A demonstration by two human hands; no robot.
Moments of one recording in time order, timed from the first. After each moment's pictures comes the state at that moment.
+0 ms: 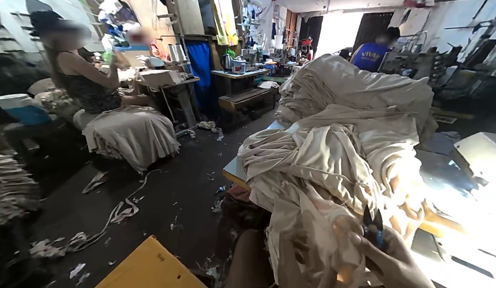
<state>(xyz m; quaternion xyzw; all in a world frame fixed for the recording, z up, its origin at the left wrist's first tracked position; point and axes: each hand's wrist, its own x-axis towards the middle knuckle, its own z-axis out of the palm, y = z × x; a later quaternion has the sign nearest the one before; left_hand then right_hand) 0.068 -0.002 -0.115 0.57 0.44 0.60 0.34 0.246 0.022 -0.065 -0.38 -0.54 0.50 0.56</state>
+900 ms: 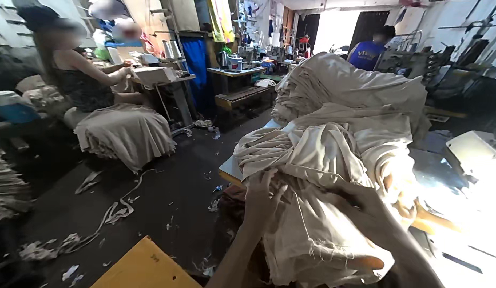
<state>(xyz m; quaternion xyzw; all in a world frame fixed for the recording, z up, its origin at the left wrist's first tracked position) 0.009 0.139 -0.091 0.70 0.51 0.47 0.13 0.248 0.090 -0.026 -0.42 -0.76 0.24 0.43</state>
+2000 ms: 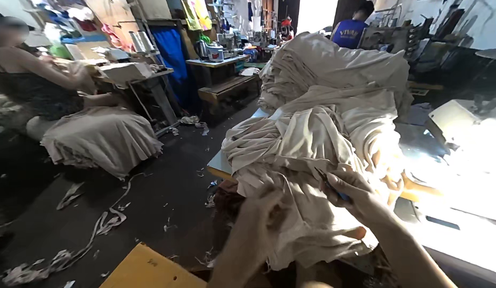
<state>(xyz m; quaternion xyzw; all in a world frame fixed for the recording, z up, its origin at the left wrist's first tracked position) -0.007 0.071 -0.057 0.81 0.38 0.39 0.20 0.253 0.086 -0.047 -0.35 -0.57 0.55 0.49</state>
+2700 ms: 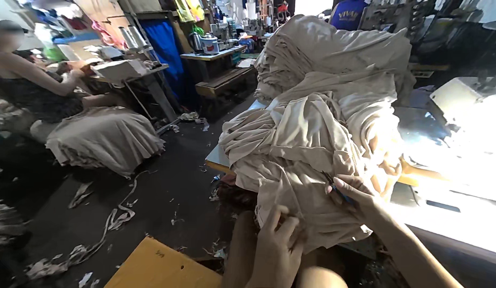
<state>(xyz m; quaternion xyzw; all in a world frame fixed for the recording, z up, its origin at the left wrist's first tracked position) 0.036 0.022 -0.119 0.76 0.40 0.49 0.15 0.276 0.069 -0.090 -0.36 -0.55 0.56 0.50</state>
